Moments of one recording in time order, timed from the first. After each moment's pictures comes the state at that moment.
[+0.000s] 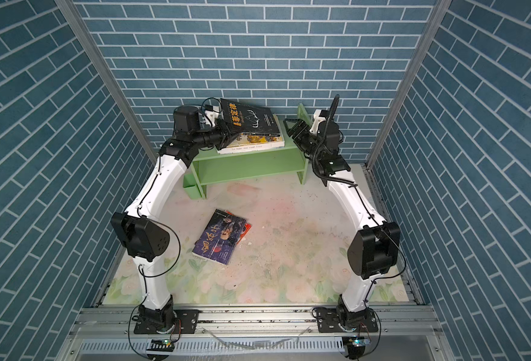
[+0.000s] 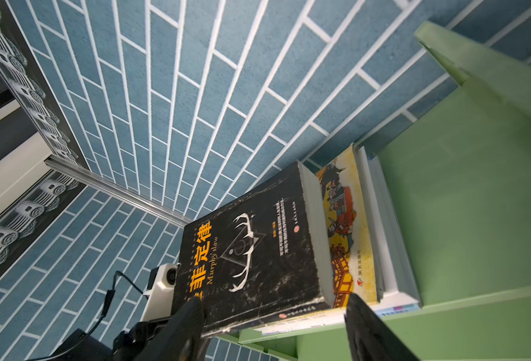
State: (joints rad) left arm -0.27 2.03 2.24 -0.42 0.66 -0.97; right arm 0.33 1.75 1.74 0.02 -0.33 0.98
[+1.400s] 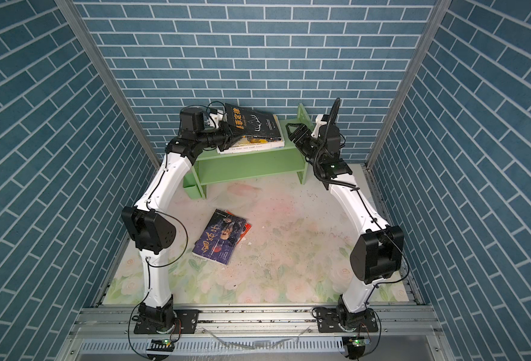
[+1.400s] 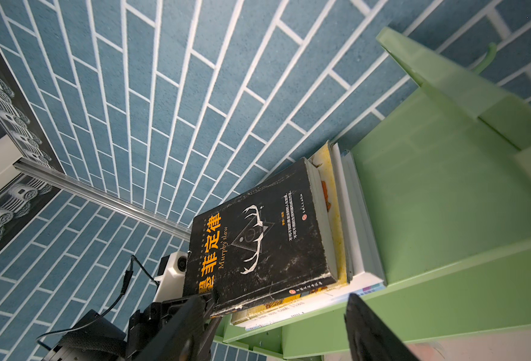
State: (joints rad) left arm -0.25 2.13 2.33 -0.47 0.70 -0.98; right arm 0.33 1.72 1.68 0.00 -0.29 0.96
